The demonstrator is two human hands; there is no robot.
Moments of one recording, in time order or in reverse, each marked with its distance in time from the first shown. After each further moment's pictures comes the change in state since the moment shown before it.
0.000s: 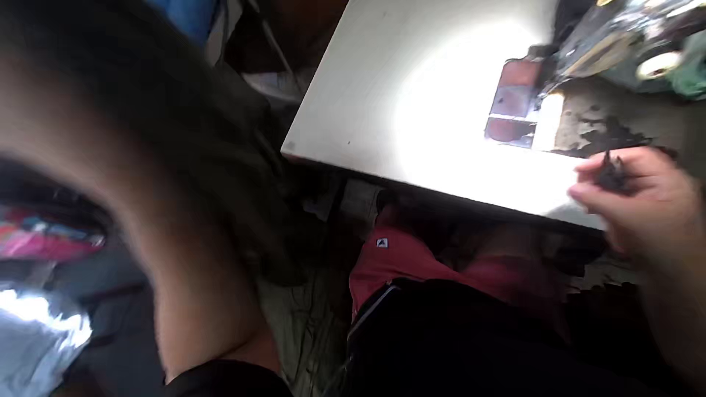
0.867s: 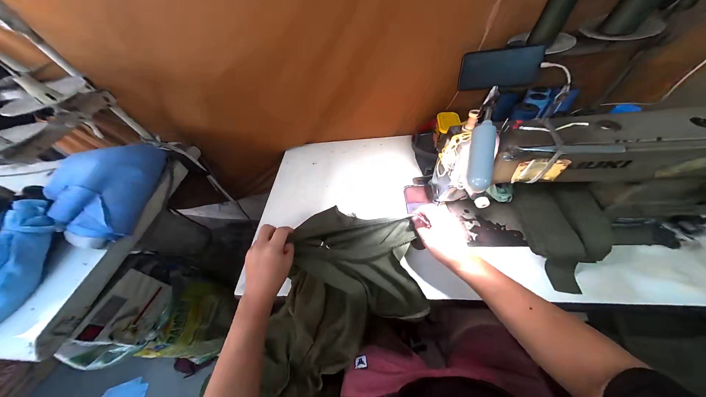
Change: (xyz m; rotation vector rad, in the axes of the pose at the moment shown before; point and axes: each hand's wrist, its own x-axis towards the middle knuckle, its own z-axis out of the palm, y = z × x) left_hand -0.048 0.076 0.181 0.041 -0.519 0.020; right_hand 0.115 -0.032 0.083 -0.612 0.134 0.005
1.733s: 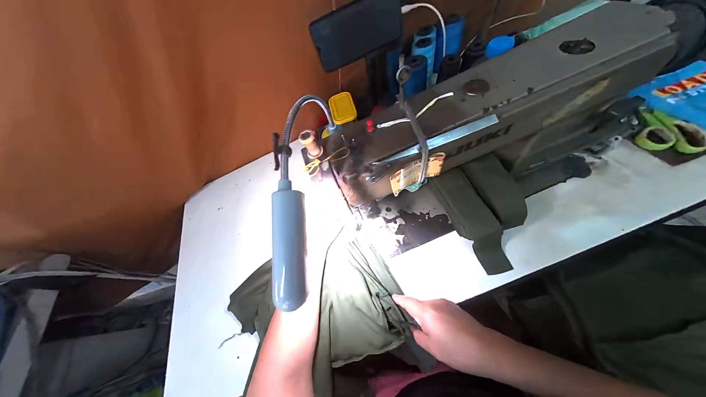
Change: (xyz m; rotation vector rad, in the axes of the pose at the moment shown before) left_hand 0.096 0.107 0.269 0.023 -0.387 0.265; right_hand -0.098 0.061 -0.056 0.267 -0.783 0.379
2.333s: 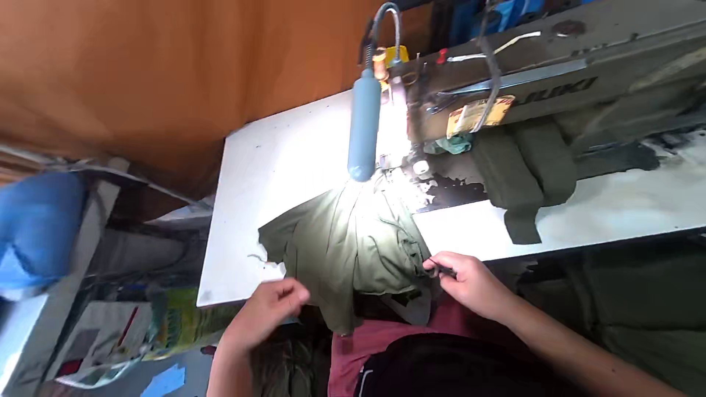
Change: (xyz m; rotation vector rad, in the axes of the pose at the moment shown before) left_hand -0.224 0.008 -0.204 -0.659 -0.527 -0.410; right_hand -0.003 0.041 0.036 0.188 0.469 -0.389
